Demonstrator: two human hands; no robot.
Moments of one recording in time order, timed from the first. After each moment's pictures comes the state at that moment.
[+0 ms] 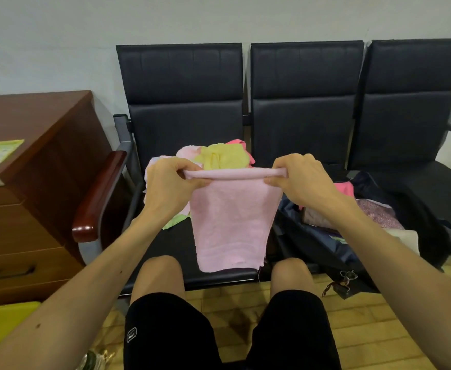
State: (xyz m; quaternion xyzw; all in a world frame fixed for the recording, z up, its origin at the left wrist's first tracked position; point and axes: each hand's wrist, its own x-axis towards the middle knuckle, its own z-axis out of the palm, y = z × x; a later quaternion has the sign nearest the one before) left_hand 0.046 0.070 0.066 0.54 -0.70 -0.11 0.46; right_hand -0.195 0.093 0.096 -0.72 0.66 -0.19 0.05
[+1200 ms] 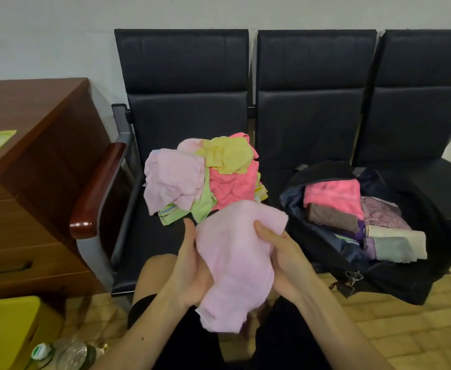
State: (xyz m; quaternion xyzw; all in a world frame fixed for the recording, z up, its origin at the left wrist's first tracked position) left_hand 0.031 0.132 -0.044 0.21 -0.14 -0.88 0.41; right_hand -0.138 0.157 0.000 -0.20 0.42 -0.53 0.71
